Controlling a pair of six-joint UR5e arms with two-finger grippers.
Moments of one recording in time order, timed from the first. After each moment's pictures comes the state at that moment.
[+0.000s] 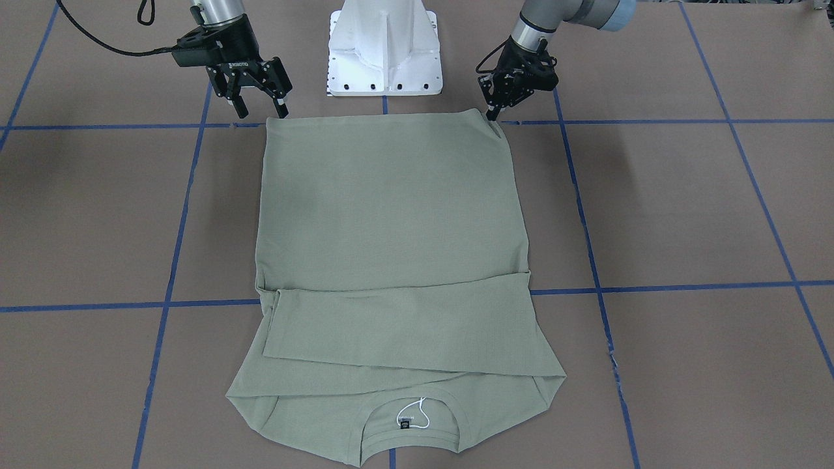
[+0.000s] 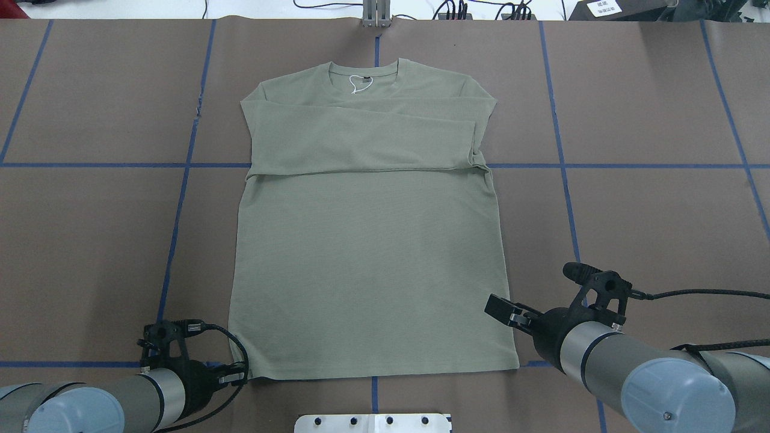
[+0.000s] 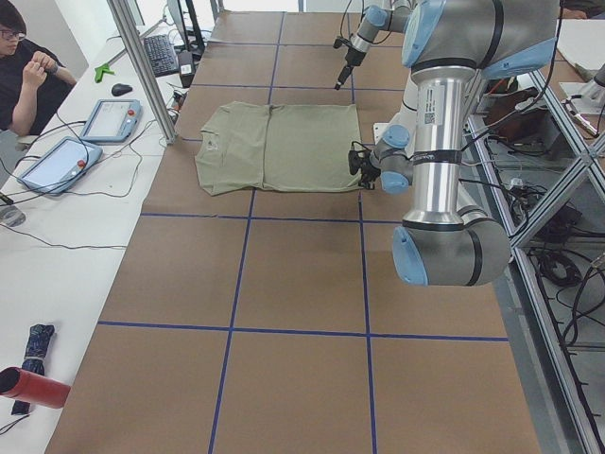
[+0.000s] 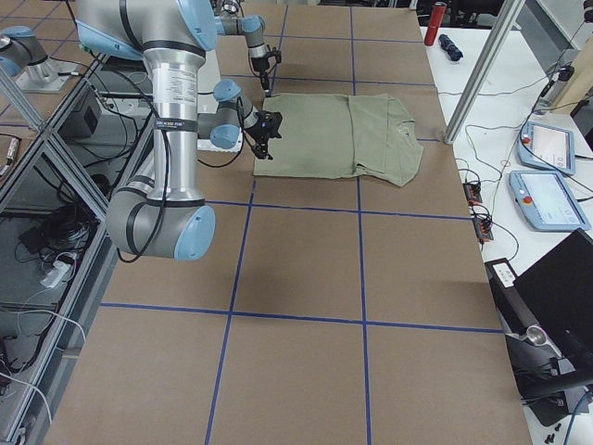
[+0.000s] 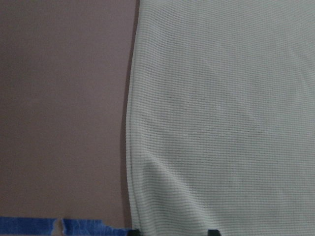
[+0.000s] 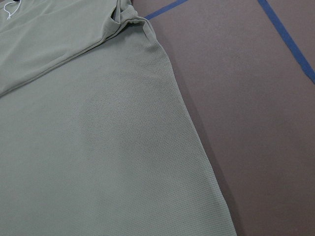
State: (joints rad) left arm -0.05 -1.55 -2.03 -2.19 -1.38 -1.63; right arm 0.12 -1.60 2.25 -1.23 1.24 1.81
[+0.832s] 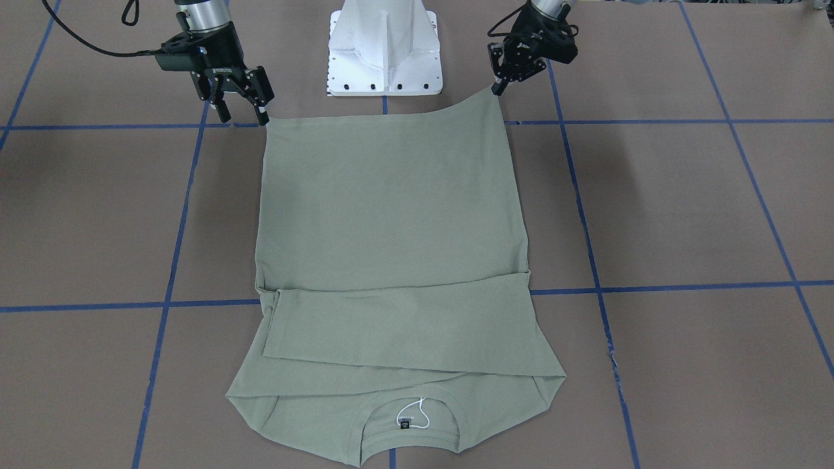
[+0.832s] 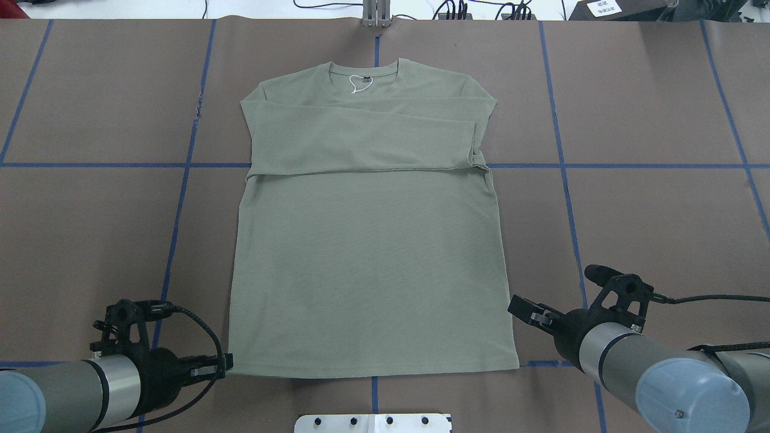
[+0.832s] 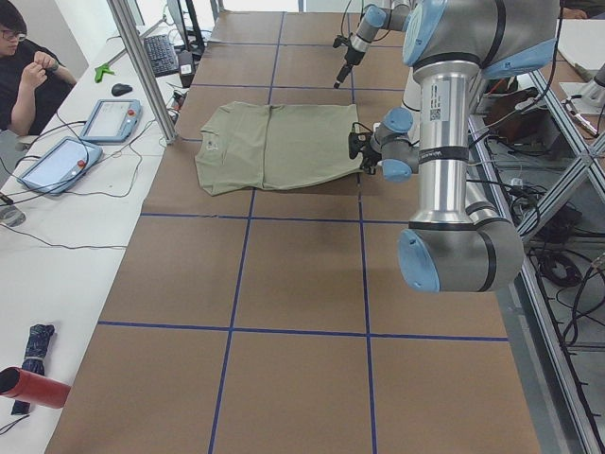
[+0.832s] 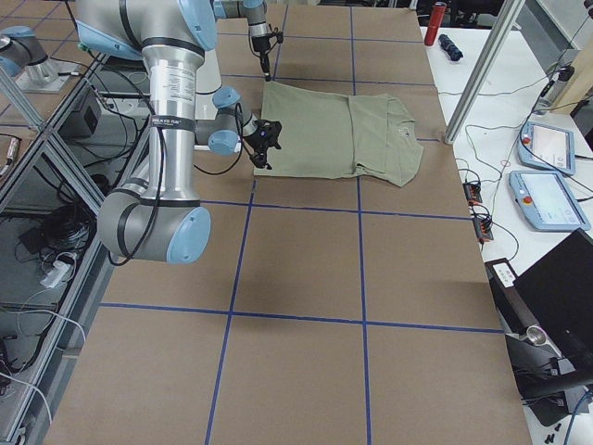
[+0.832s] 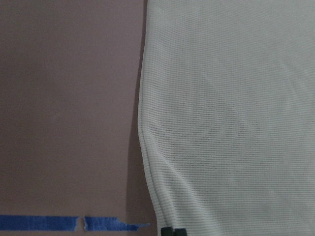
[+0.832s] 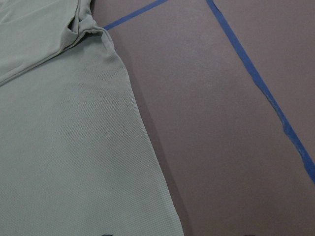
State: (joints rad) left arm -0.11 -1.46 -2.24 -2.19 -1.46 -1.57; right arm 0.12 -1.67 2.25 -1.23 1.23 1.87
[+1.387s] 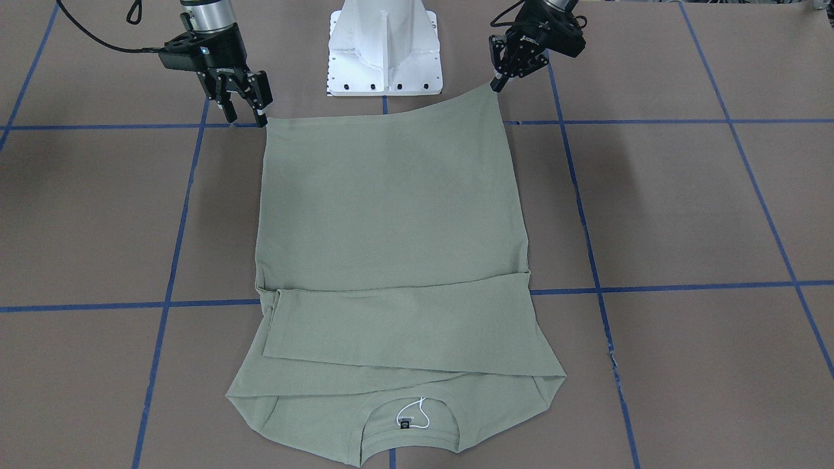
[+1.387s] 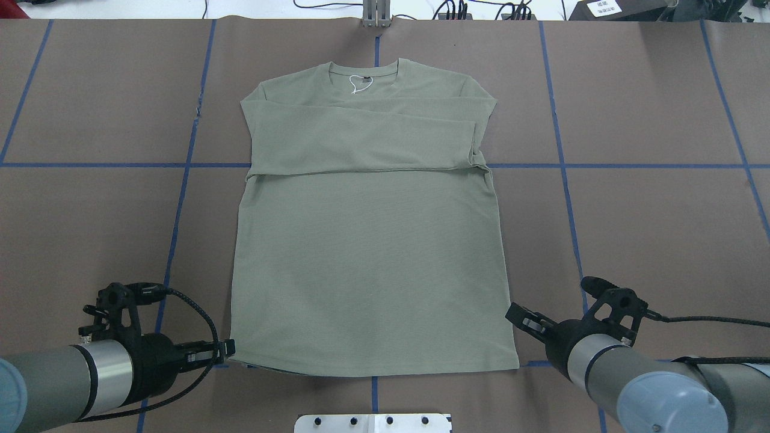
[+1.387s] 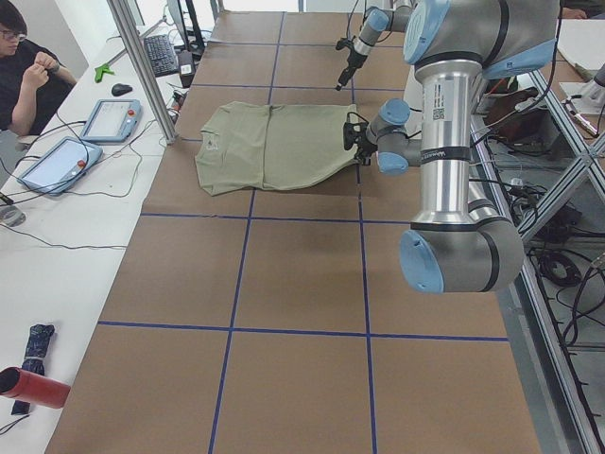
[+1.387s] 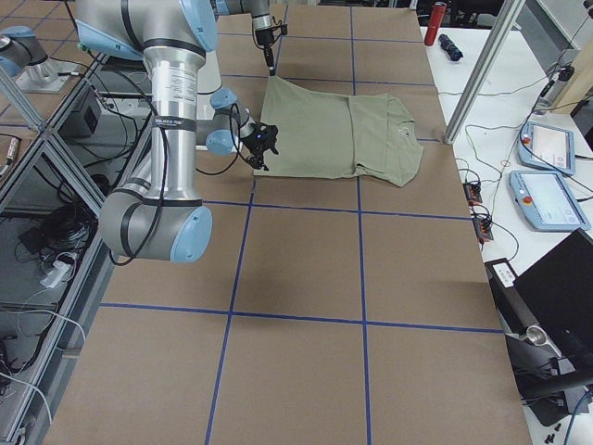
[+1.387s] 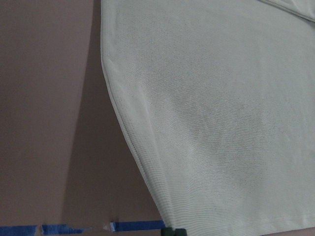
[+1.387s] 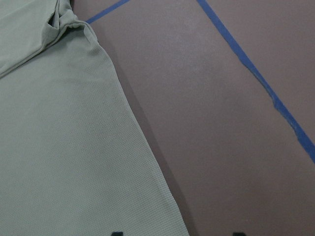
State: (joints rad) left arm -0.14 -1.47 -2.26 -2.19 -1.47 -1.57; right arm 0.08 -1.62 2.23 -1.33 1.21 1.99
